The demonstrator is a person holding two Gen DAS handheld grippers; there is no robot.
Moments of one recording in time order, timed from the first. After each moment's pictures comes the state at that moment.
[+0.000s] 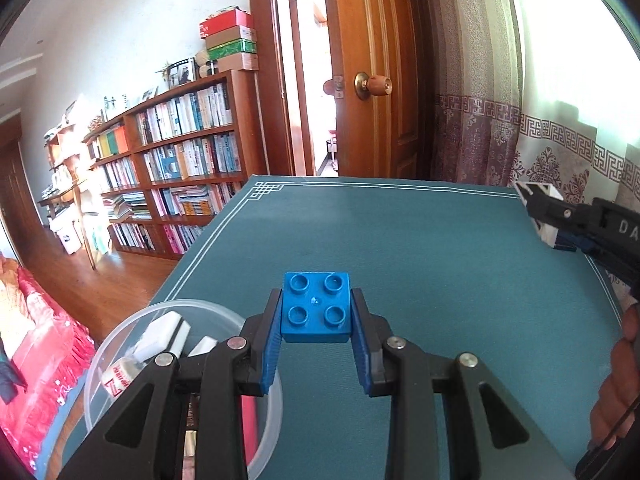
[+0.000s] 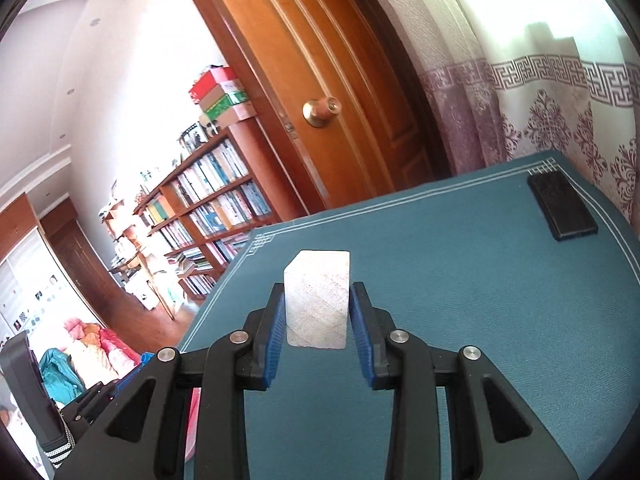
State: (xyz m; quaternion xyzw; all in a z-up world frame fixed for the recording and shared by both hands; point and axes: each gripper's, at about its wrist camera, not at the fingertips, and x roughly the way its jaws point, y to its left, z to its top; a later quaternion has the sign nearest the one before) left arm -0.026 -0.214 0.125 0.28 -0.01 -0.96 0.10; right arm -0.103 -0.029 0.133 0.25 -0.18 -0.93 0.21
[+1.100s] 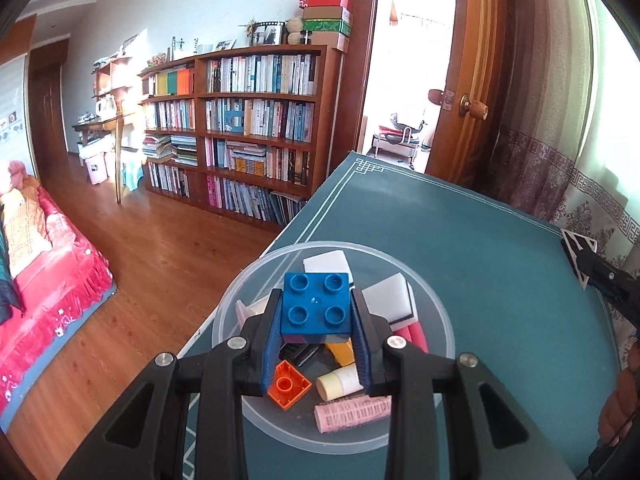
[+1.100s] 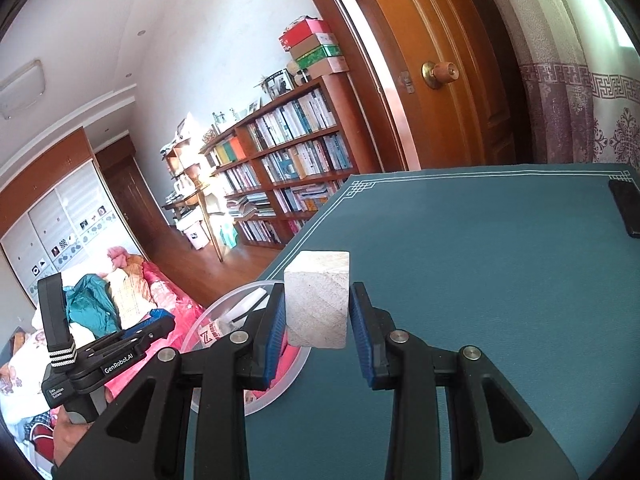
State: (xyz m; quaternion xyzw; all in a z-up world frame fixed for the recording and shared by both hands) left arm 0.062 -0.369 0.113 0.30 0.11 -0.94 0.15; right arm -0.033 -0.130 0.130 0.27 -0.10 -0.90 0.34
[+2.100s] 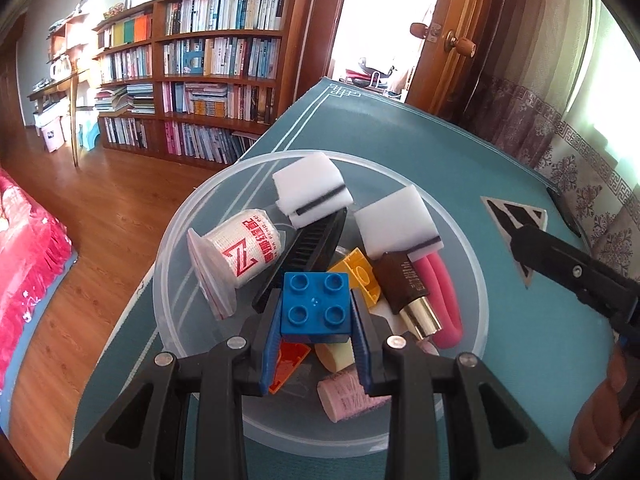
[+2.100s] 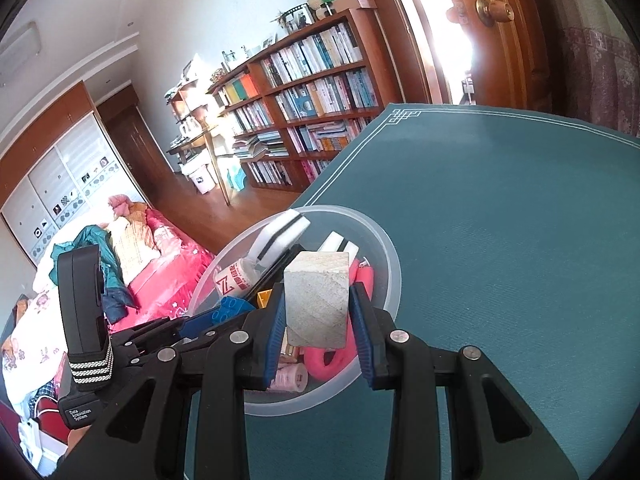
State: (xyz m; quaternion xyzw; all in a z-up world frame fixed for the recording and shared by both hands) left arm 0.039 -0.382 0.048 0.39 0.12 -0.91 0.06; right arm -0.033 -0.233 0.076 0.36 -0.05 -0.86 0.36
